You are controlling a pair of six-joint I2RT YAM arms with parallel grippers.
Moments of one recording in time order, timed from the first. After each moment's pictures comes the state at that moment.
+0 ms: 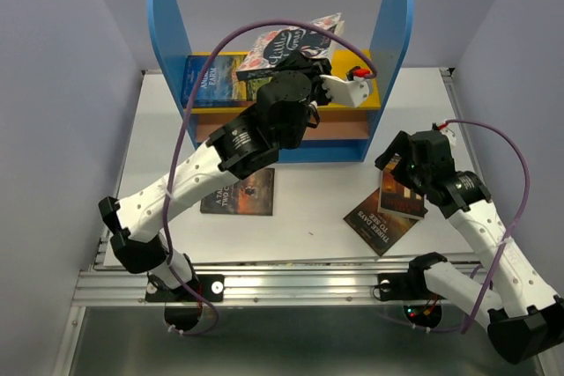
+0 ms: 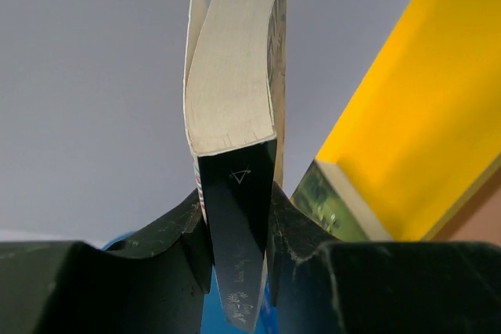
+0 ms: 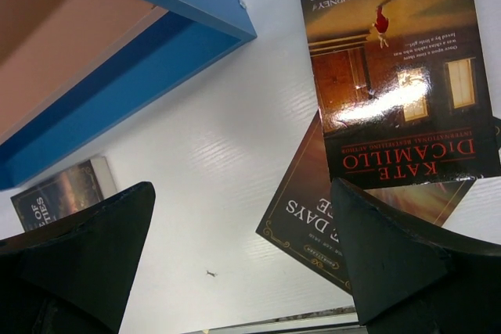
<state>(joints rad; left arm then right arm) -1.13 1.51 1.88 -0.34 -0.68 1.04 0.33 0.89 0.93 -0.78 0.27 0.82</state>
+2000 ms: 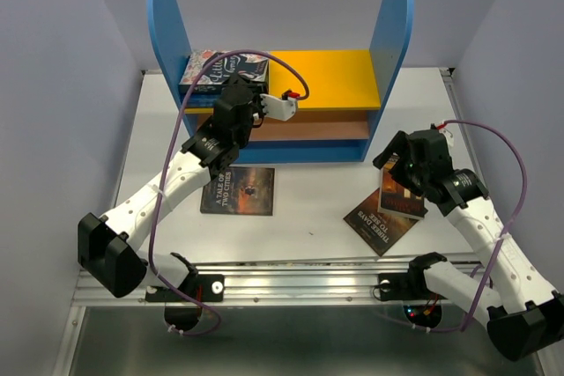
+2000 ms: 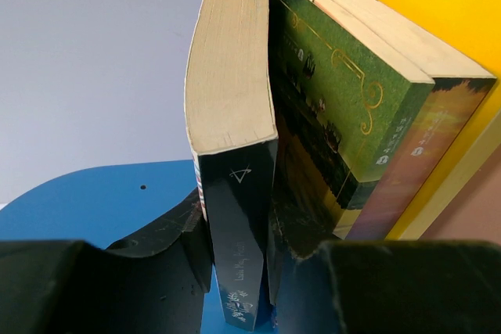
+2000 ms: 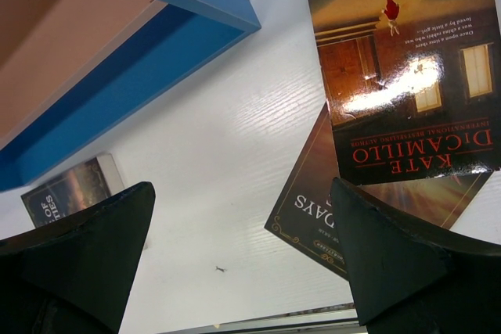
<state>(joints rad) -0.65 1.33 1.22 -0.08 -0.49 1.30 0.33 0.91 0.93 -0.78 0.25 0.86</state>
